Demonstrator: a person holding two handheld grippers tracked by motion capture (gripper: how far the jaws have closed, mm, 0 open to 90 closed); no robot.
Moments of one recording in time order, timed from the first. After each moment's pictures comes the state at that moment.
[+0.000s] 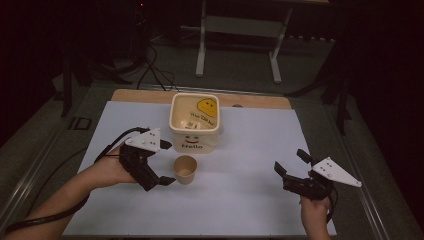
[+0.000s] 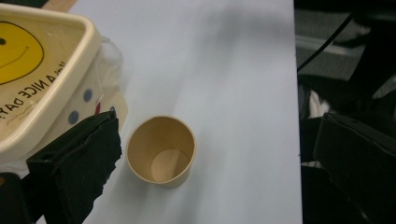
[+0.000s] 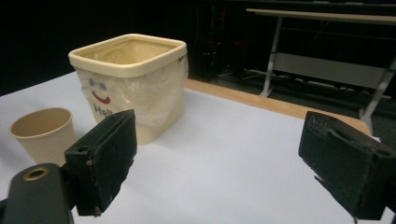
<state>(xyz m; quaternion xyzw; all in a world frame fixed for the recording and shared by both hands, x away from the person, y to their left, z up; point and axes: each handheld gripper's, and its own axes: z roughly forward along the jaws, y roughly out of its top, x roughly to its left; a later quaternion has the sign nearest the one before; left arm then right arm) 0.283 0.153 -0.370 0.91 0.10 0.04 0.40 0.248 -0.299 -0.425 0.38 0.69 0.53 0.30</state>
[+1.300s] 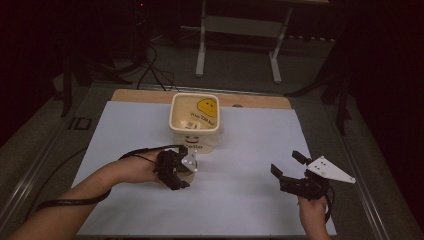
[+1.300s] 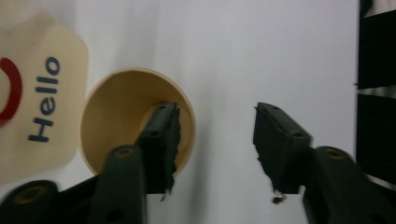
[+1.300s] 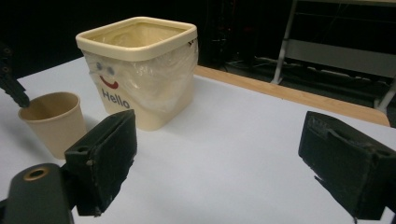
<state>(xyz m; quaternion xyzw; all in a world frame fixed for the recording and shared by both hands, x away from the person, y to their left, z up) 0.299 0.083 -0.425 0.98 0.03 0.05 0.19 0.252 -0.294 -0.430 0.38 0.71 0.52 0.27</state>
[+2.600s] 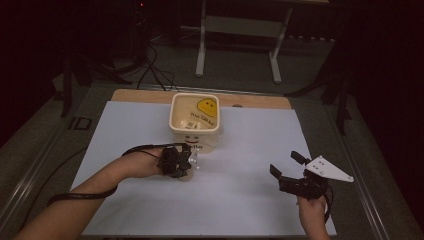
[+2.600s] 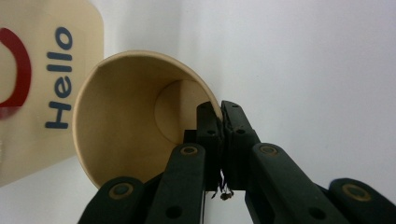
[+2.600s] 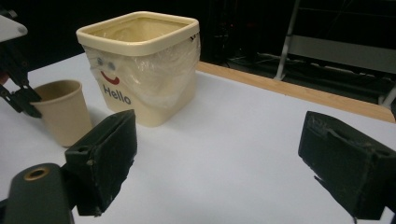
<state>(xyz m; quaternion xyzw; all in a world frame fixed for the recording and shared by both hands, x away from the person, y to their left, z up) 0.319 0.079 -0.440 0.99 0.03 0.08 0.13 0.254 -0.294 -0.432 0.38 0.72 0.51 0.27</state>
